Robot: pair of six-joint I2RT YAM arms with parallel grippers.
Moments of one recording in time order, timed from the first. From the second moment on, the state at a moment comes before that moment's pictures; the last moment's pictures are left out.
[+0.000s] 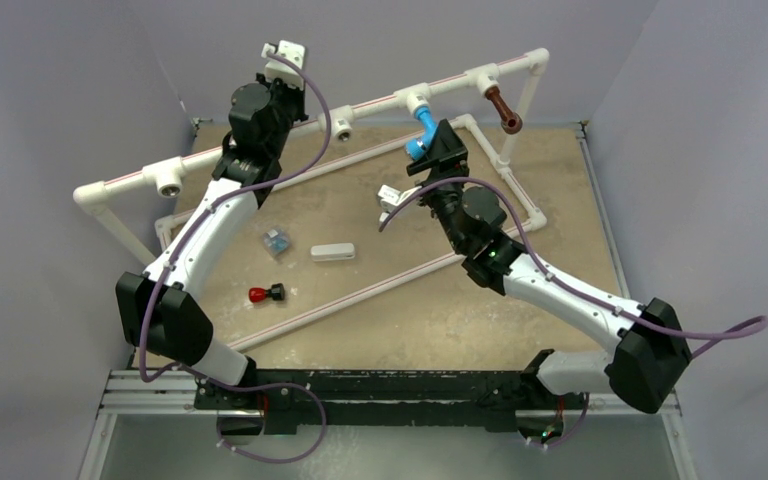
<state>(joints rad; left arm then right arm) -0.32 1.53 1.46 0.15 -0.13 0.18 0.77 1.28 0.93 0.48 0.38 -1.76</state>
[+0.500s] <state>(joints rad) -0.32 1.53 1.46 0.15 -0.13 0.18 0.80 1.34 0.93 0.56 0.40 -1.81</state>
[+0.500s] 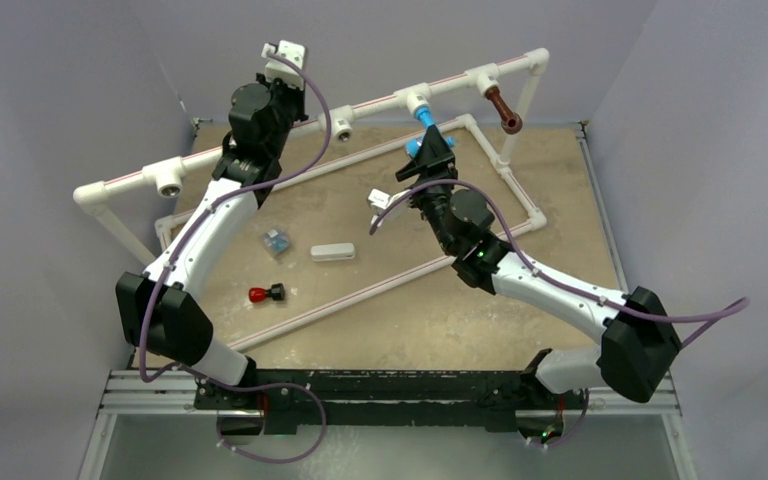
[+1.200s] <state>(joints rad) -0.32 1.53 1.46 0.15 -0.13 0.19 0.80 1.35 0.96 0.55 0.41 -1.78</state>
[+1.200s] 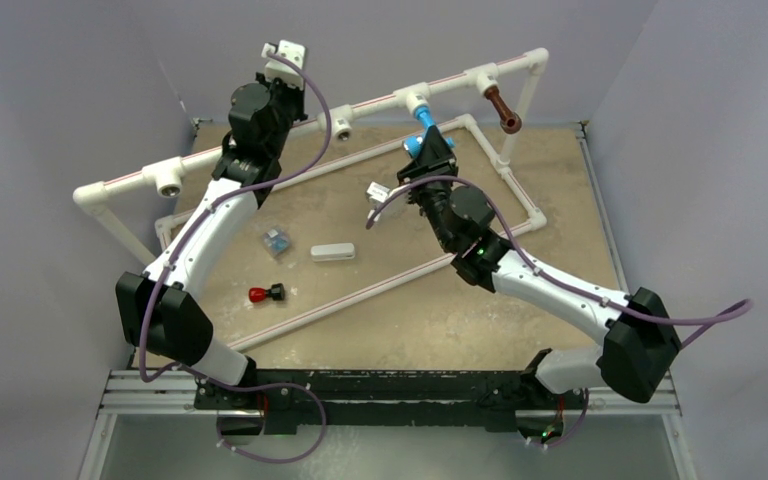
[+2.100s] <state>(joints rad) -0.32 1.53 1.46 0.16 -0.14 0.20 0.63 1.25 1.12 0.52 0.37 0.20</state>
